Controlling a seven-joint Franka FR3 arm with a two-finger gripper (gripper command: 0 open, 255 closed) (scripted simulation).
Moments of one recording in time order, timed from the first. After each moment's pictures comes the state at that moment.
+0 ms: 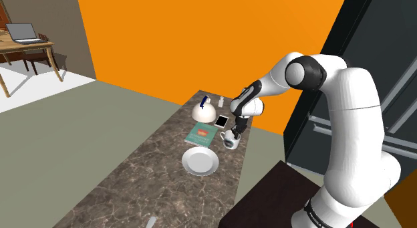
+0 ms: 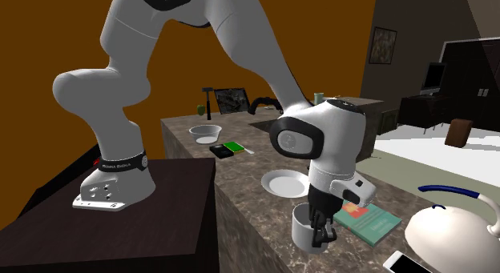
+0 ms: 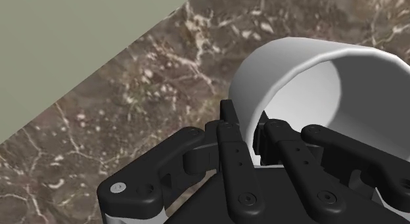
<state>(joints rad) -0.27 0.61 -0.12 -2.01 0.19 2.56 -0.41</state>
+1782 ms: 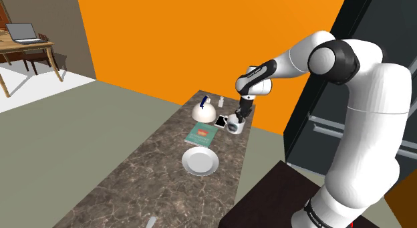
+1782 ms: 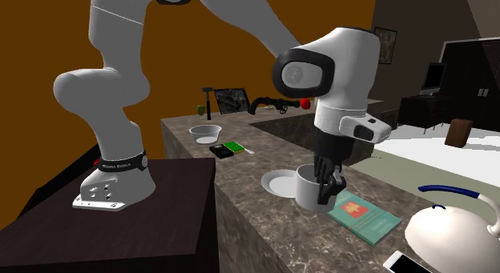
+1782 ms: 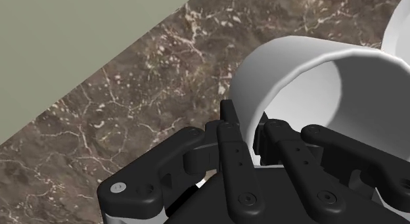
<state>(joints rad) -0.24 0.36 -0.16 -2.03 0.12 2.32 -0.36</state>
